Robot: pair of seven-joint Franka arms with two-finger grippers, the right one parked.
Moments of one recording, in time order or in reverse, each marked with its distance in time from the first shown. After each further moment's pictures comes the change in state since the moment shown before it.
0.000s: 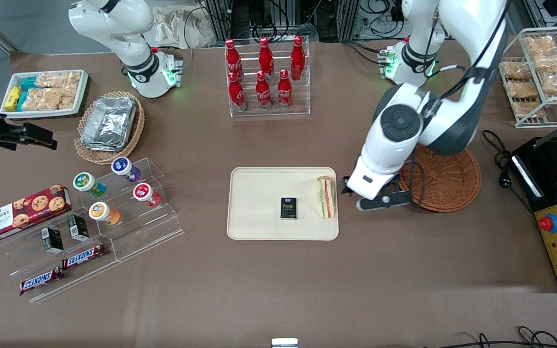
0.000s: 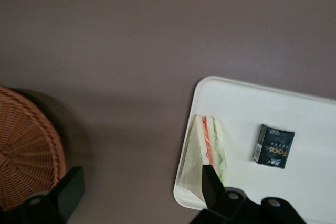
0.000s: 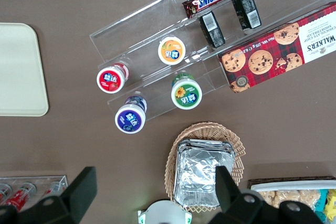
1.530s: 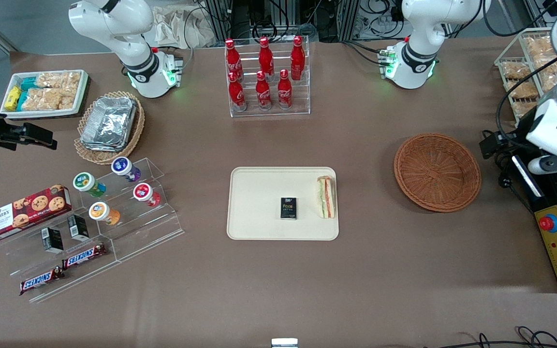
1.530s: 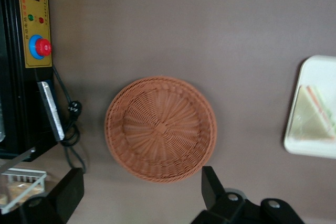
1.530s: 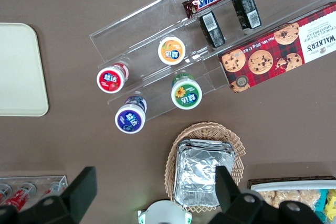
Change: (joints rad) arm -0.005 -0.269 0.458 0.093 -0.113 -0.448 0.659
